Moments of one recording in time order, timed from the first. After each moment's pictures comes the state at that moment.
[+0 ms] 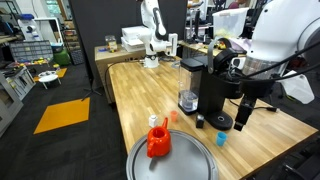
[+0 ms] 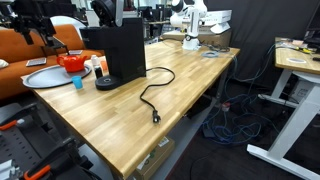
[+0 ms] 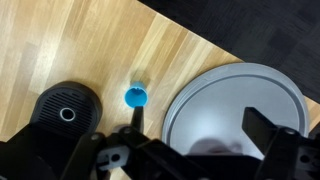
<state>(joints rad) 0.35 -0.16 0.32 -2.61 0.14 2.49 0.10</state>
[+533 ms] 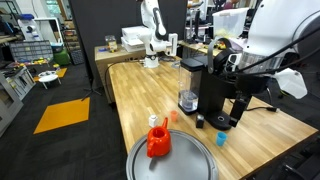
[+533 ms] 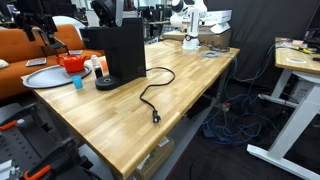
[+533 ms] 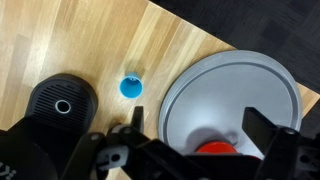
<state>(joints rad) 0.35 -0.14 0.31 -2.58 0.17 2.49 0.09</state>
